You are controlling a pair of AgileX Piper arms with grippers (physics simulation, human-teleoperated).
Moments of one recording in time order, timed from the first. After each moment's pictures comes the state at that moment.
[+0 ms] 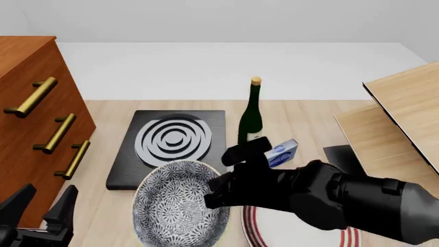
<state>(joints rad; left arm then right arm) -0.05 0.21 0.00 -0.11 -0.02 0.90 1.42 -0.81 0.17 0.40</state>
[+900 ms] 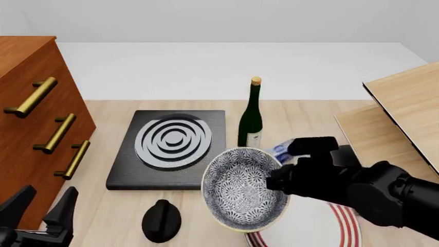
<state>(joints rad) -0.05 0.19 0.00 -0.08 -0.02 0.56 1.24 -0.63 0.24 0.37</state>
